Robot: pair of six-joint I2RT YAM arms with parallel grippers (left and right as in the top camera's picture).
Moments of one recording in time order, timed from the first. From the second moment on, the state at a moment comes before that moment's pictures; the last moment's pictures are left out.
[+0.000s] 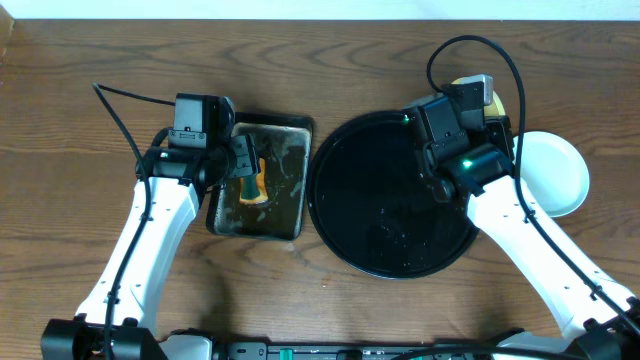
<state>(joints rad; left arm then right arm) -0.10 1.43 1.07 -0.69 0.12 -0.29 0.46 1.50 1.17 -0.67 1.07 0.11</state>
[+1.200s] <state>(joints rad) -0.10 1.43 1.07 -0.78 0.06 -0.29 -0.39 1.59 1.17 -0.73 0.24 0.38</state>
